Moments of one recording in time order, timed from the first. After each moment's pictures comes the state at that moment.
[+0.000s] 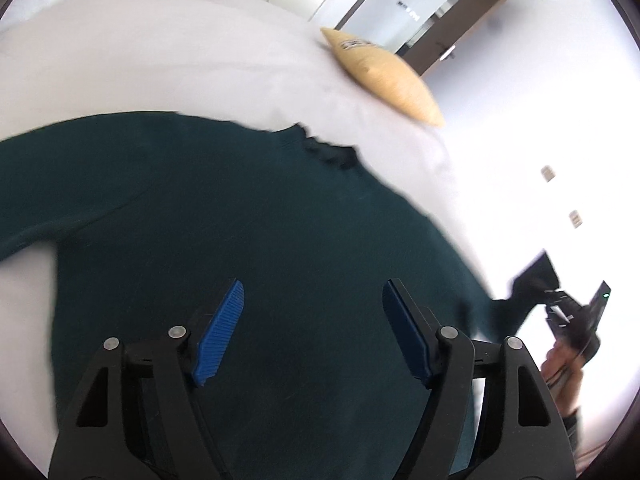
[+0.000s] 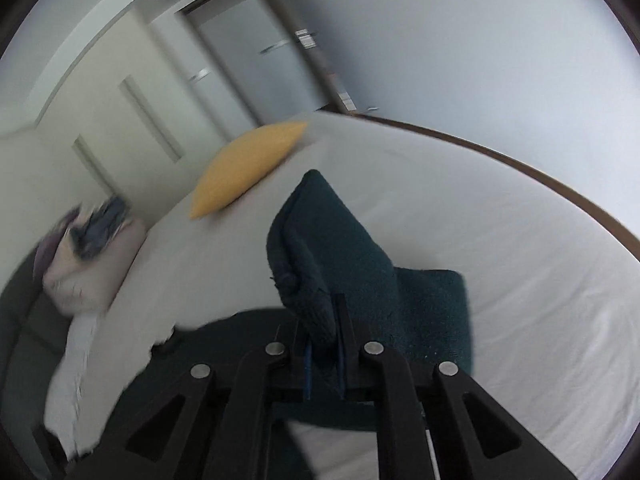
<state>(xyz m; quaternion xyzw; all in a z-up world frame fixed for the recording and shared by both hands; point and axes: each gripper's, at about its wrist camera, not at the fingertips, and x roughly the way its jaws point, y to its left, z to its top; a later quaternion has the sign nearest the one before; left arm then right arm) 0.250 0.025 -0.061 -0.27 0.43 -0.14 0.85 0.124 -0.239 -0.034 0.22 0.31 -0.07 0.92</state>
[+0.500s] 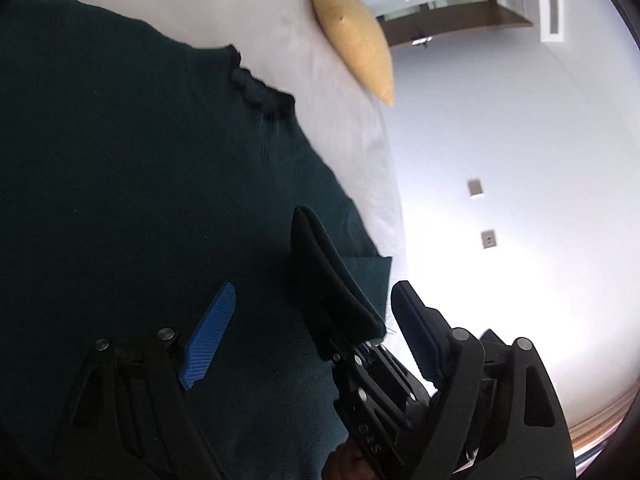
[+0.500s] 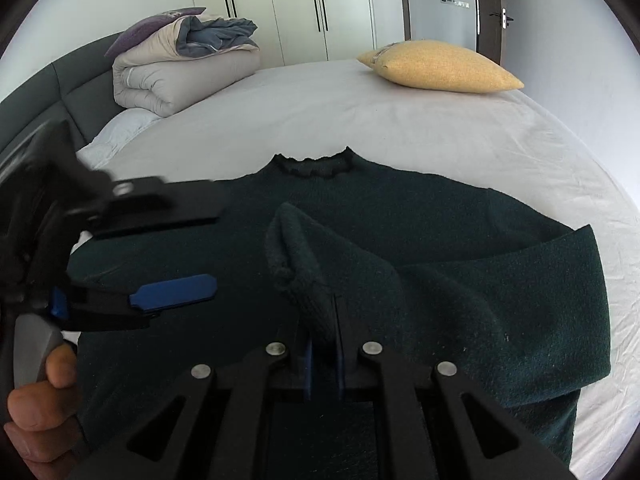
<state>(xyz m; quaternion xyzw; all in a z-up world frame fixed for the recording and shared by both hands) 0.344 -0.003 -0.095 -0.42 0.49 -0.26 0.72 0.157 -0.032 -0.116 0.03 0.42 0.04 0.91</state>
